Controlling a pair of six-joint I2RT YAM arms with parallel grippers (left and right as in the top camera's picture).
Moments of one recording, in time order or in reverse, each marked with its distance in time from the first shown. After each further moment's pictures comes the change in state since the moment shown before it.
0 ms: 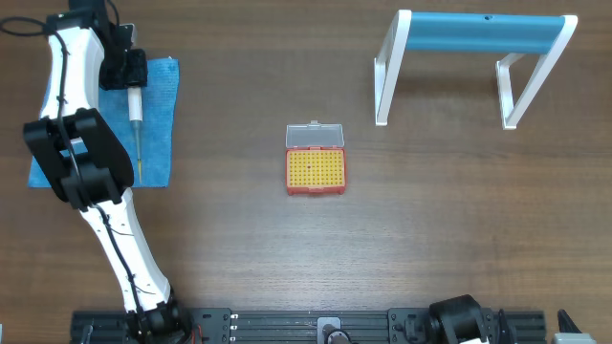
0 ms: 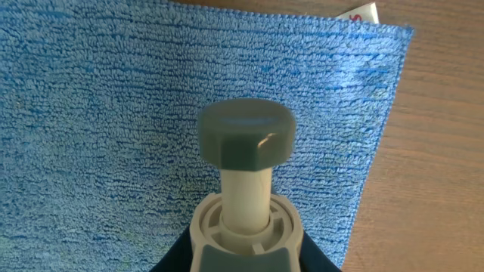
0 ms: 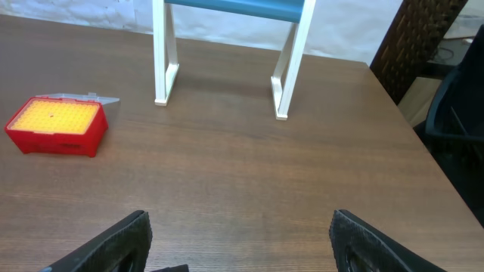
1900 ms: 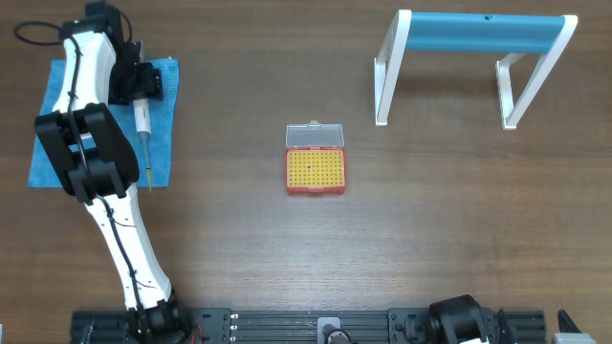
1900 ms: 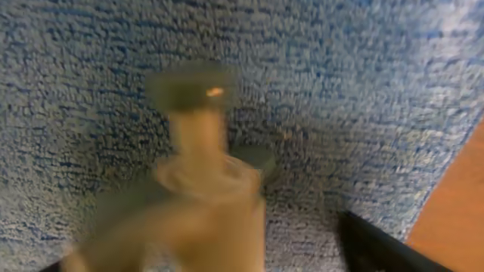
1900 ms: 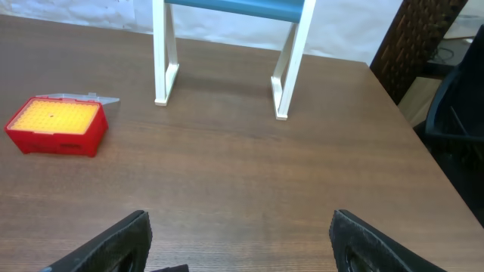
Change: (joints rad) left arm -0.015 0.074 0.003 -0.055 -0.068 -0.054; right arm 0.000 0.000 0.000 0.000 0.000 0.000
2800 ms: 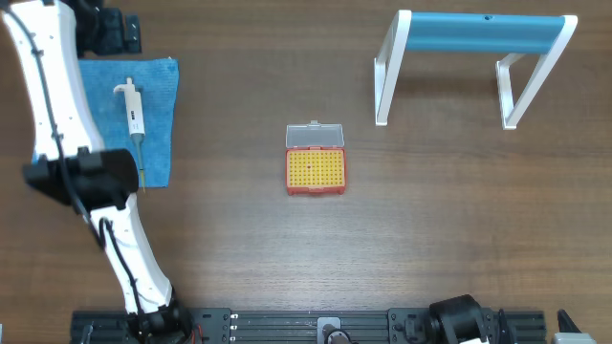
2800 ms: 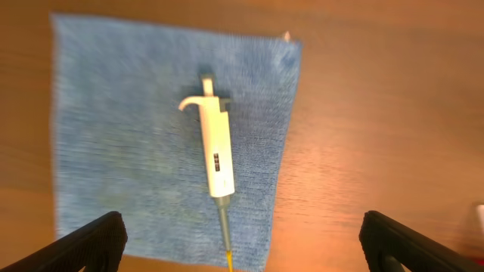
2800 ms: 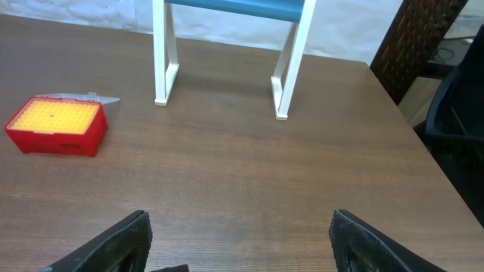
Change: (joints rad) left arm -0.042 -0.180 0.594 -0.505 -0.006 -0.011; right arm 0.000 0.000 -0.001 0.000 0.000 0.000
